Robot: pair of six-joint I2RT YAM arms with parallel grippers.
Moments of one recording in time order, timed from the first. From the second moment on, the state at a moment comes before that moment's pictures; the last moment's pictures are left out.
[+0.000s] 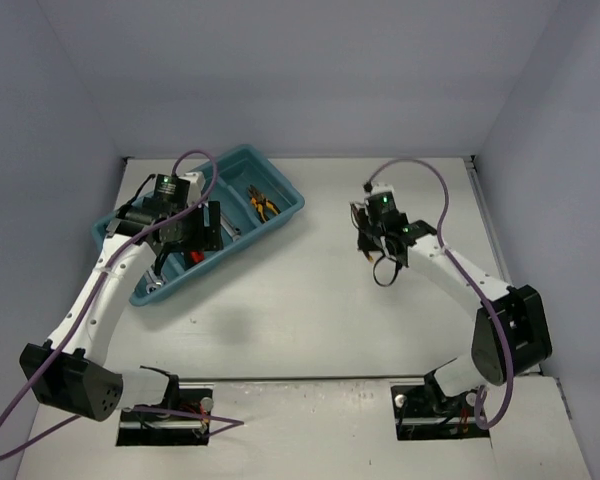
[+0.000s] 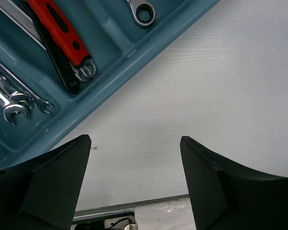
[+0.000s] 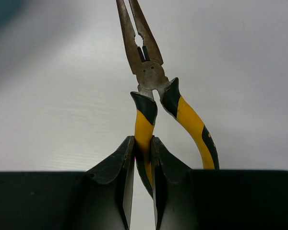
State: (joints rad) left arm -0.26 1.29 1.36 -1.01 0.02 -0.29; right arm 0.44 1.47 1.04 -0.38 0.14 0.32
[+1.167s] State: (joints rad) left arm -0.25 0.91 1.26 -1.10 -0.14 -0.31; right arm 0.69 2.46 2.29 -0.37 0.03 0.12
